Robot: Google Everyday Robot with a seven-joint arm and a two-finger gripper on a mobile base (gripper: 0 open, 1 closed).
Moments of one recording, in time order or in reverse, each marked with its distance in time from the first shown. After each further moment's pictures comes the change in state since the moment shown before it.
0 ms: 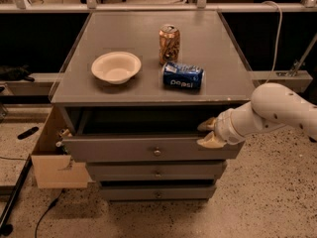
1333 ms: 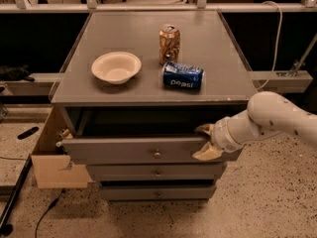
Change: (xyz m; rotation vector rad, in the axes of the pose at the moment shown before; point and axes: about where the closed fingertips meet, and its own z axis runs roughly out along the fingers) arm 0.009 0.021 0.020 -0.056 -0.027 -0.008
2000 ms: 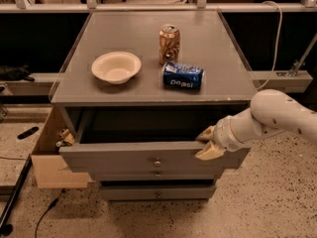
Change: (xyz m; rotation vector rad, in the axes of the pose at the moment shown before) arm -0.005 -0.002 -0.007 0.000 0.000 0.000
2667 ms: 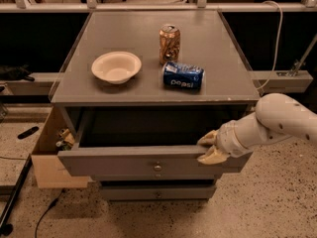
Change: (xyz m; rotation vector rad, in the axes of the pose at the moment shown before) arm 0.006 0.021 -0.011 -0.019 -0.005 0.009
